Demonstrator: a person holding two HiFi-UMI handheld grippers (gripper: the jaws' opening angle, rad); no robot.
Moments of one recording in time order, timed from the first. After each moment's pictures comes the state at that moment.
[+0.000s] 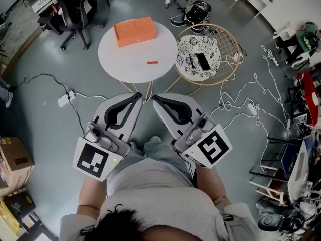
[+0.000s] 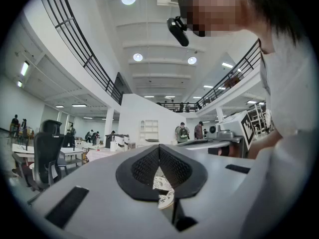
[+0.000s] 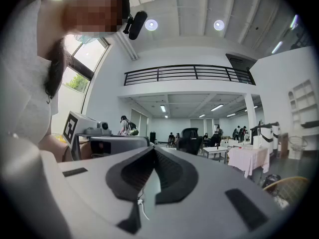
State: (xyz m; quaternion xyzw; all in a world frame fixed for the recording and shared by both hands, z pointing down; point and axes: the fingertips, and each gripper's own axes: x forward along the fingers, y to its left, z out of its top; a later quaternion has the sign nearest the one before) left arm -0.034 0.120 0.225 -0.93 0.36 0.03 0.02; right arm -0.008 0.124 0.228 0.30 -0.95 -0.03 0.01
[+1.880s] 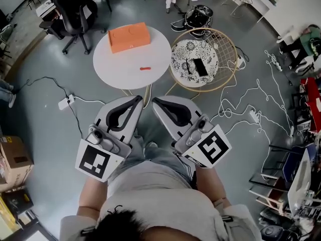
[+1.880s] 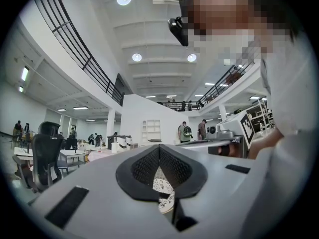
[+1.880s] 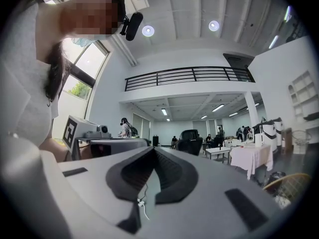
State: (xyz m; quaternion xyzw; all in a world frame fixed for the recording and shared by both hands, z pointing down) left arm 0.035 0.111 0.232 -0.92 0.39 0.02 0.03; right arm 0.062 0.114 0.234 0.28 -0.96 -0.02 -0.02
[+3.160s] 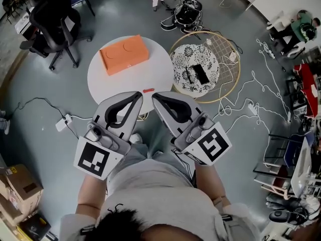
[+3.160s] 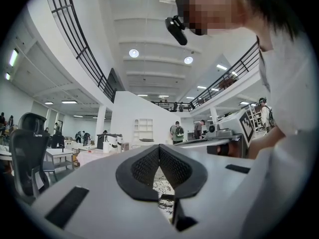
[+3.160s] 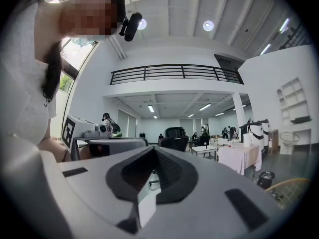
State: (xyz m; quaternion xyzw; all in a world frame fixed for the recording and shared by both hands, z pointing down) left arm -0.021 -0.061 0.236 -0.95 0.32 0.03 0.02; right arm 0.006 -0.056 0.239 0.36 -0.93 -0.01 -0.01
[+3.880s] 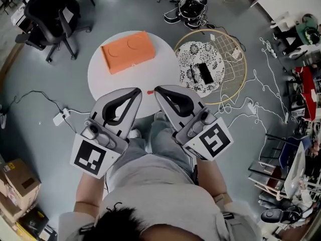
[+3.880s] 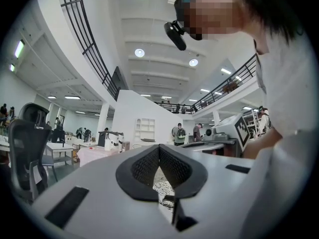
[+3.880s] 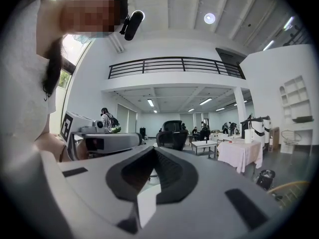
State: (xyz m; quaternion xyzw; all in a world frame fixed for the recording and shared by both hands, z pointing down) left arm -0.043 -0.113 0.246 -0.95 0.32 0.04 0.00; right arm -0.007 -0.117 0.256 0.35 -0.94 0.00 0.02
